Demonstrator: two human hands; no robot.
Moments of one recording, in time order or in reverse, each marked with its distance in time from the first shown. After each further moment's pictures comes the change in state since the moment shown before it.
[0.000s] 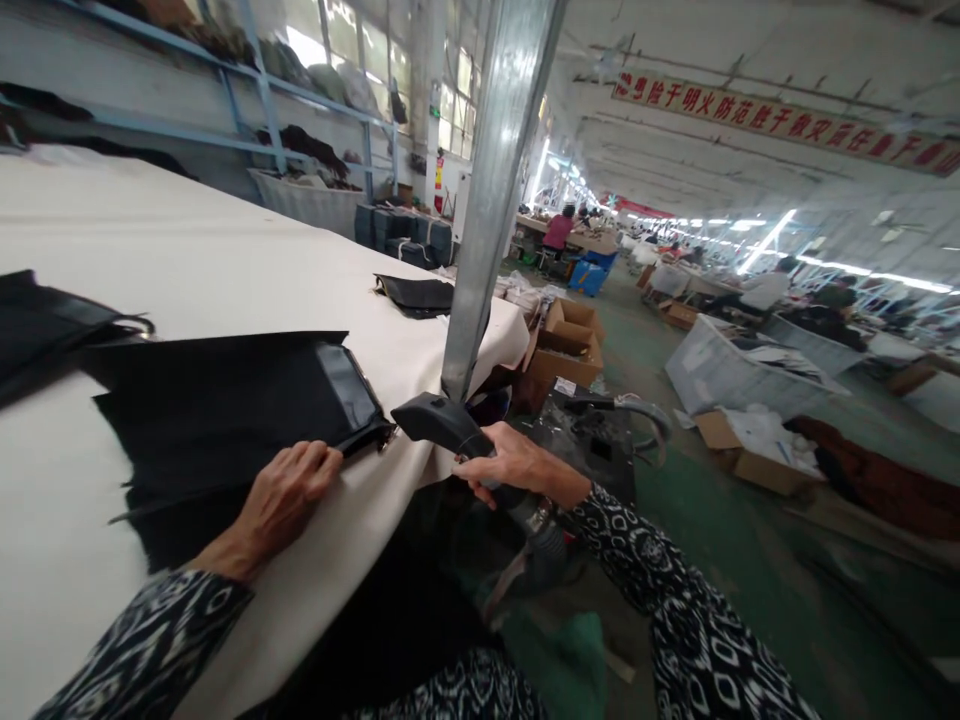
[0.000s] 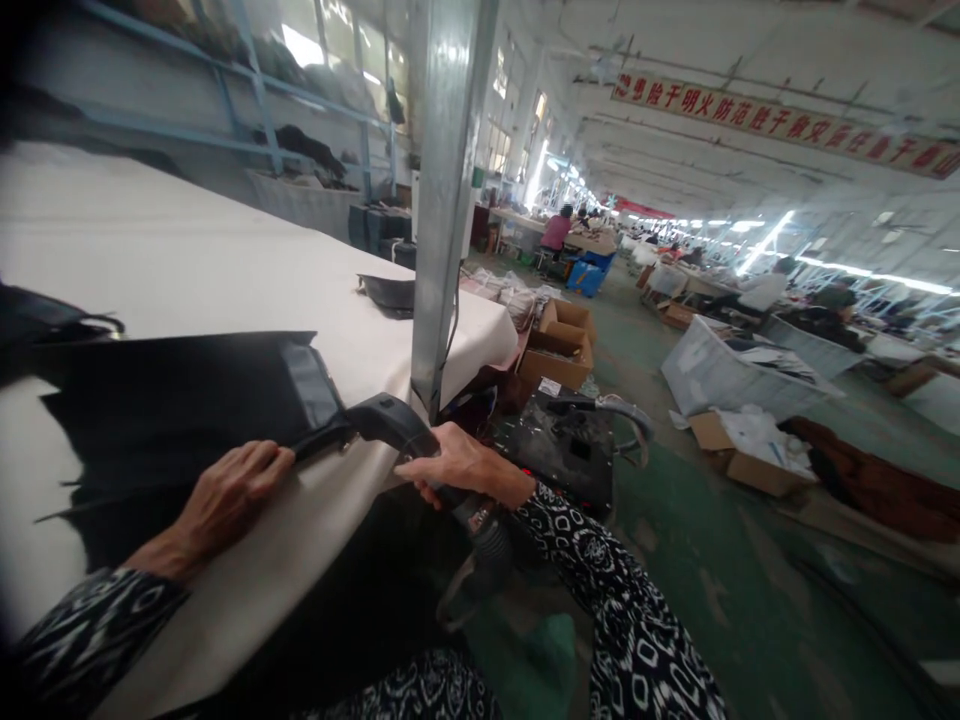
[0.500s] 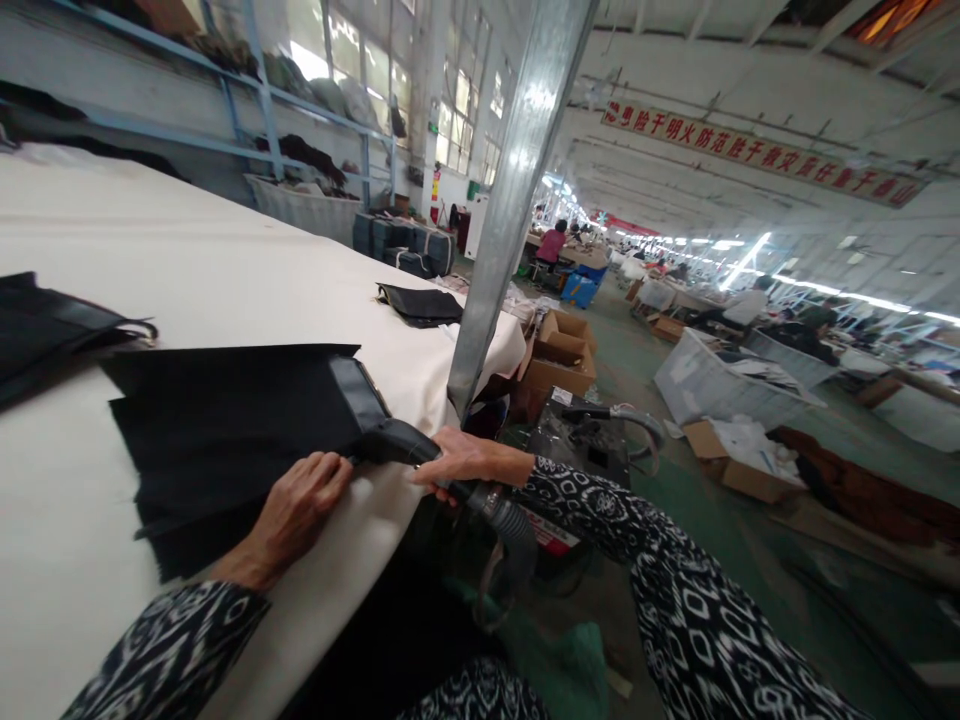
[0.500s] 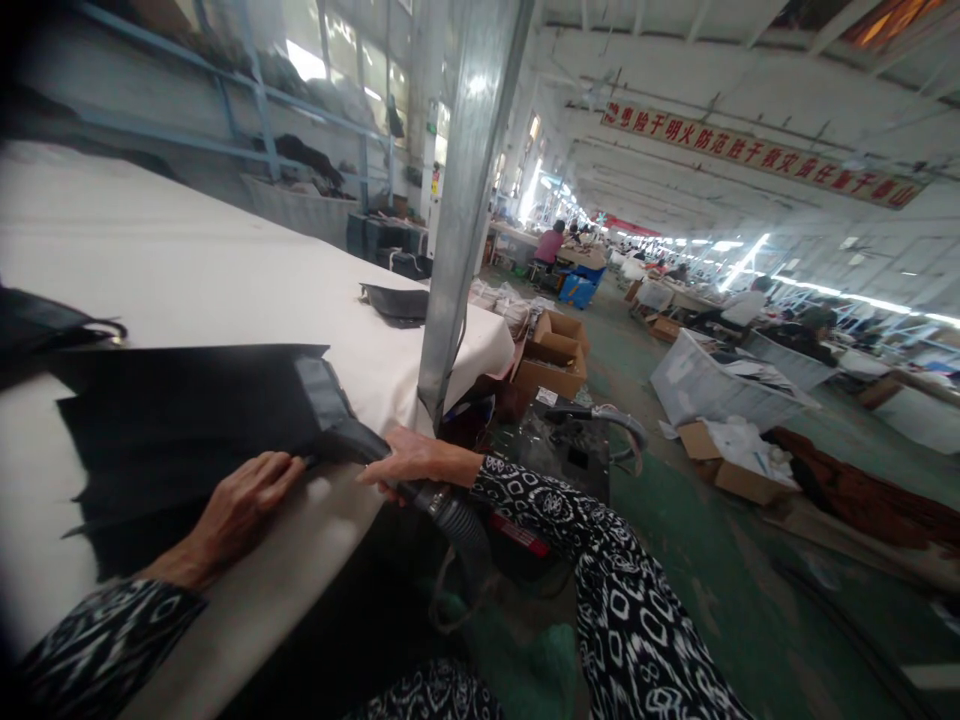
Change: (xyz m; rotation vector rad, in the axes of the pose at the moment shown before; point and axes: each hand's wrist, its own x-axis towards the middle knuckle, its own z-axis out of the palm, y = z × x) left_hand -0.007 -0.007 0.014 -0.134 0.169 0.014; right_hand 0.070 -0.005 0.027 -0.059 -0.217 0.064
